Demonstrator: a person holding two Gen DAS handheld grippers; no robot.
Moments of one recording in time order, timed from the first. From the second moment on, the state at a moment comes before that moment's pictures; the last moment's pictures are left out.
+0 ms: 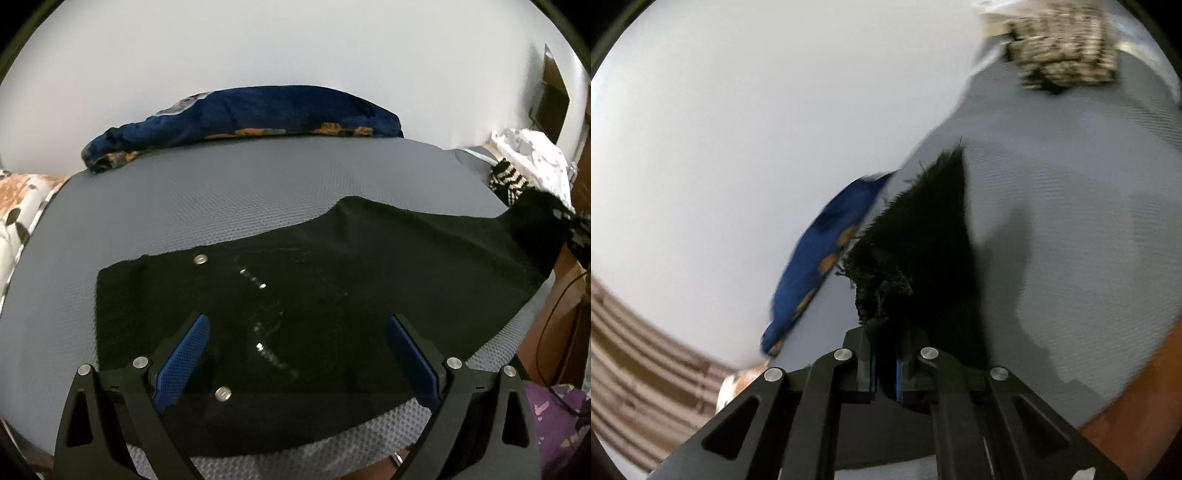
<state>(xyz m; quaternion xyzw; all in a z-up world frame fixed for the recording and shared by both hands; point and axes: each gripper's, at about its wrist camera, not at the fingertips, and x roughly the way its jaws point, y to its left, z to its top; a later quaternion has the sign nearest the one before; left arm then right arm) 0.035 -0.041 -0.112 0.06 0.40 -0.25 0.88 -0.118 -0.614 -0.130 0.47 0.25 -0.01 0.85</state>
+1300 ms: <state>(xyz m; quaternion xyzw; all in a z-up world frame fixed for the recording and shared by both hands) 0.026 -0.012 -0.135 -0.02 0.45 -0.29 0.85 -0.024 -0.364 -0.142 0.39 0.36 0.23 0.82</state>
